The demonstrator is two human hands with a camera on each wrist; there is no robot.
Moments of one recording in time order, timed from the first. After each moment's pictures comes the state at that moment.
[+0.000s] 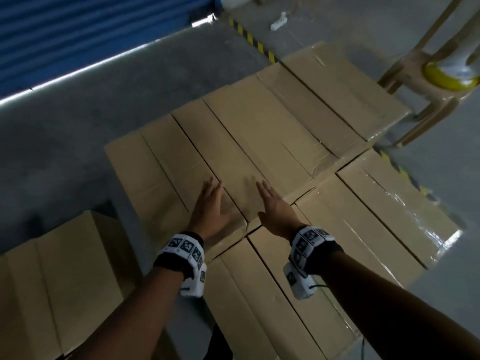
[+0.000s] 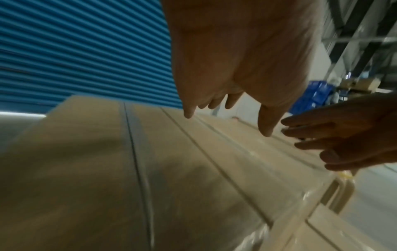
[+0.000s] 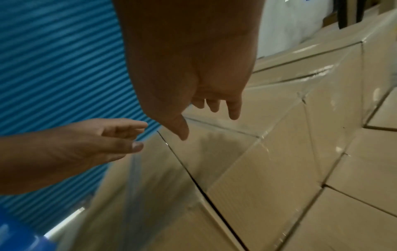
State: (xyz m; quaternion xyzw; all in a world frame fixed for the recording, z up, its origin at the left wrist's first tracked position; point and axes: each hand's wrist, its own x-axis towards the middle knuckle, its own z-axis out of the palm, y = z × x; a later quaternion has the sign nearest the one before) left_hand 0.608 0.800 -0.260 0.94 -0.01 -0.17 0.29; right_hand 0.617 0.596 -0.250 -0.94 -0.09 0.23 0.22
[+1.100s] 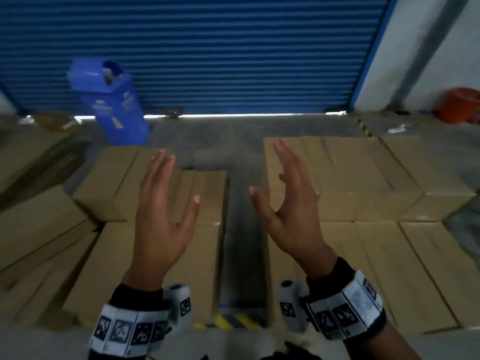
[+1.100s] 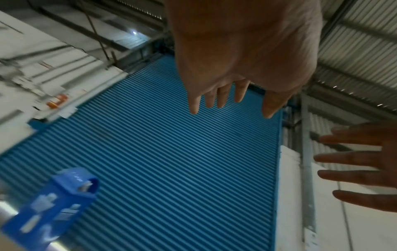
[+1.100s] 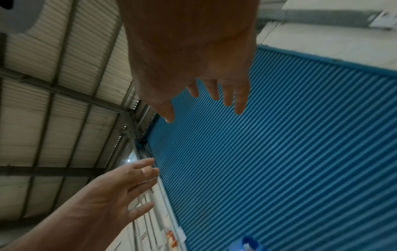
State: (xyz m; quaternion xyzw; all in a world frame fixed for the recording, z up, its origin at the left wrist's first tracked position) left_hand -0.098 0.797 0.109 0.86 0.15 0.42 0.24; right_hand 0.049 0.626 0.117 -0.73 -0.44 -0.13 0.51
